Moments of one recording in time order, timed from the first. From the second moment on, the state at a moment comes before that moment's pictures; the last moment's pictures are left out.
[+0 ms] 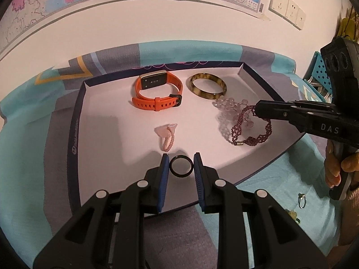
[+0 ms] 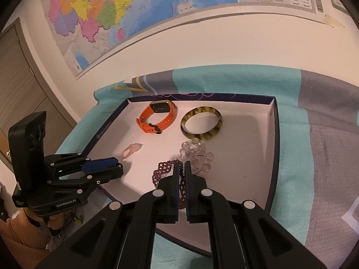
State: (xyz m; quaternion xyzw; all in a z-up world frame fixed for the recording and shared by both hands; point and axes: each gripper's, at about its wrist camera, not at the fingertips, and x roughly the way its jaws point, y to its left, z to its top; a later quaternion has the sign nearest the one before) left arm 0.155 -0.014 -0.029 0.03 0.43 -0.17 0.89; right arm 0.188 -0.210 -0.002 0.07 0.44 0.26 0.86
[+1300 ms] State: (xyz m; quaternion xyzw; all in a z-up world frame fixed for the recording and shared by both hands) left arm 0.093 0.016 0.020 0.03 0.35 -0.13 0.93; right arm 0.121 -0.221 0.026 0.04 0.40 0.25 0.88
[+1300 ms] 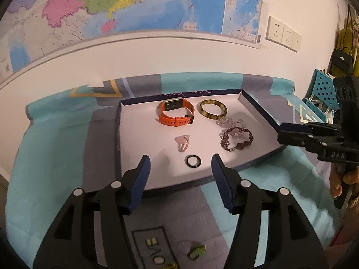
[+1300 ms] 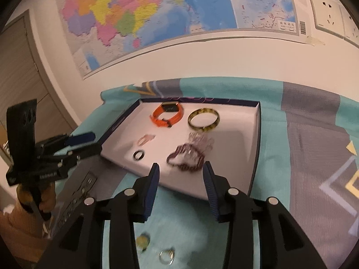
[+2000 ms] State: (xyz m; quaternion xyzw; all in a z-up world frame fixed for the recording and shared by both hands) left arm 0.028 0.059 -0.004 0.00 0.38 -0.11 0.92; right arm 0.056 -0.198 0.005 0.01 0.43 0.27 0.86
